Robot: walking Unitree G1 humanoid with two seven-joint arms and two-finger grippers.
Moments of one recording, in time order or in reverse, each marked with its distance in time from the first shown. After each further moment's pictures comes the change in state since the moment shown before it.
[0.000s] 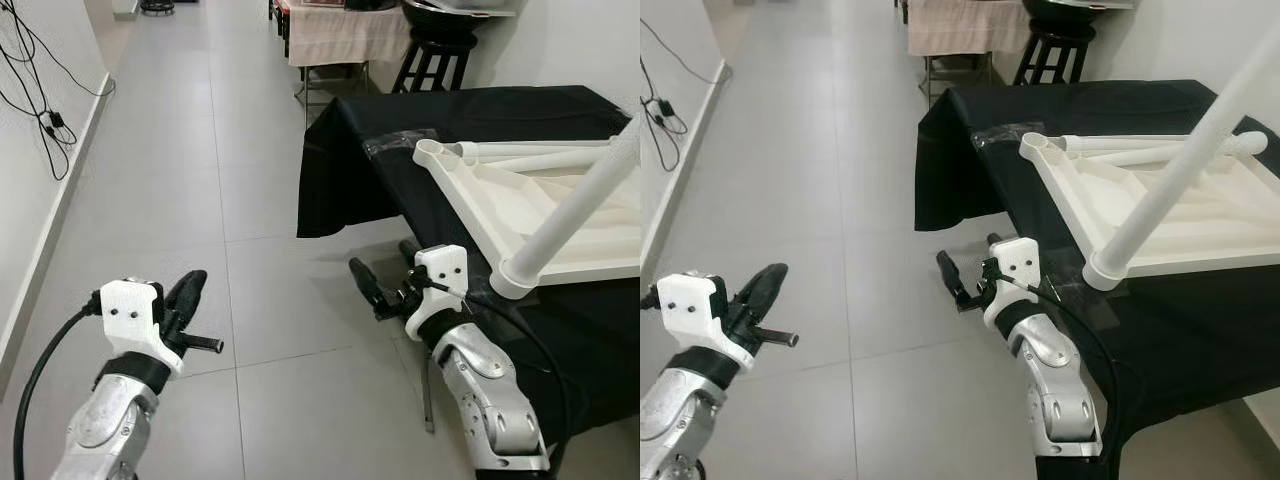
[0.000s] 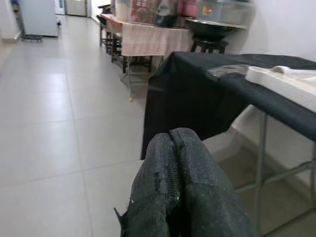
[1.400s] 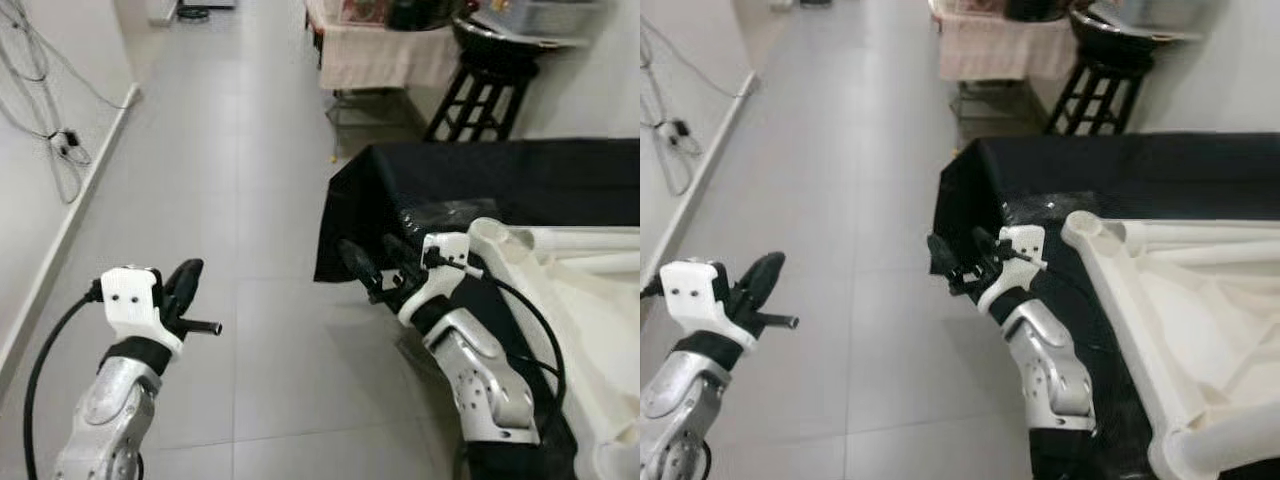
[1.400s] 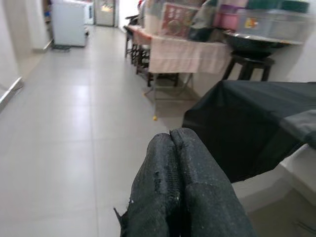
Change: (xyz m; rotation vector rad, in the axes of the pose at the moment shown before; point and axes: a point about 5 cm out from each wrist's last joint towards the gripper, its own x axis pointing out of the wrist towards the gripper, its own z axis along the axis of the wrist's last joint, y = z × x) left arm 0.016 0.003 -0.001 0.007 -0.025 -0.016; right arm 0.016 -0.001 0.003 0.301 -0.054 0.117
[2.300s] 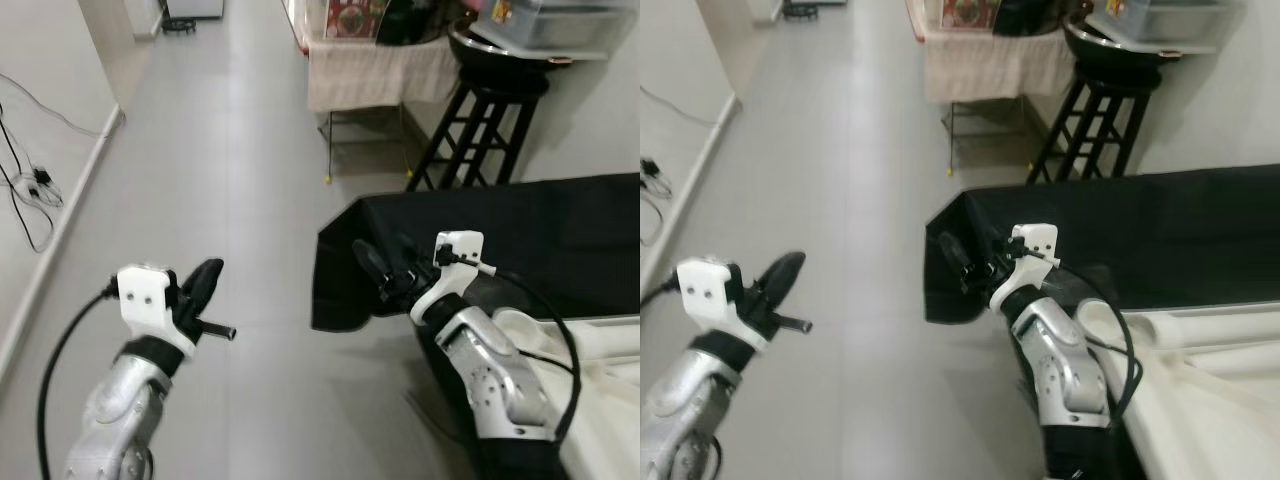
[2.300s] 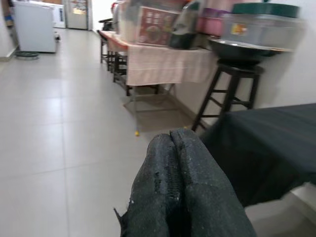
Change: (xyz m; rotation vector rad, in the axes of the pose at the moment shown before) left arm 0.003 -0.003 0.001 -0.011 -0.004 -0.033; right arm -0.001 -0.005 0.000 0.013 0.001 -0.018
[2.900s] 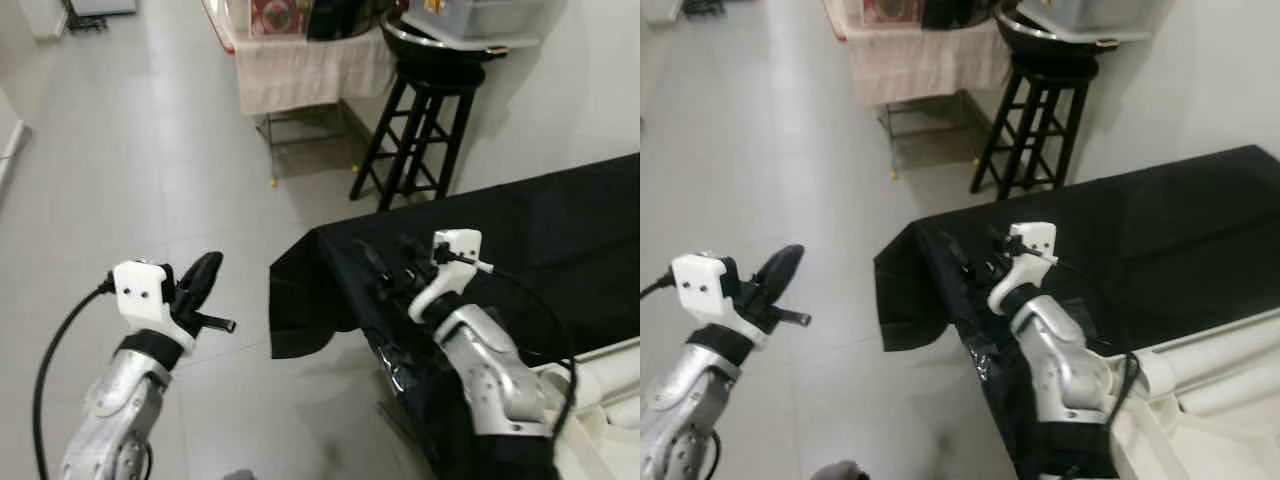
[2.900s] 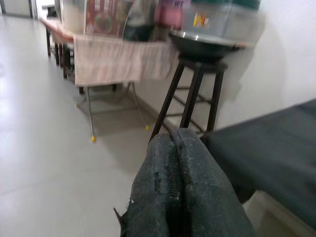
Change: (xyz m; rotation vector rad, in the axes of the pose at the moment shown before) left arm -0.002 0.006 0.000 -0.020 -0.003 0.024; right arm 0.008 0.009 -0.004 0.007 0.019 0.032
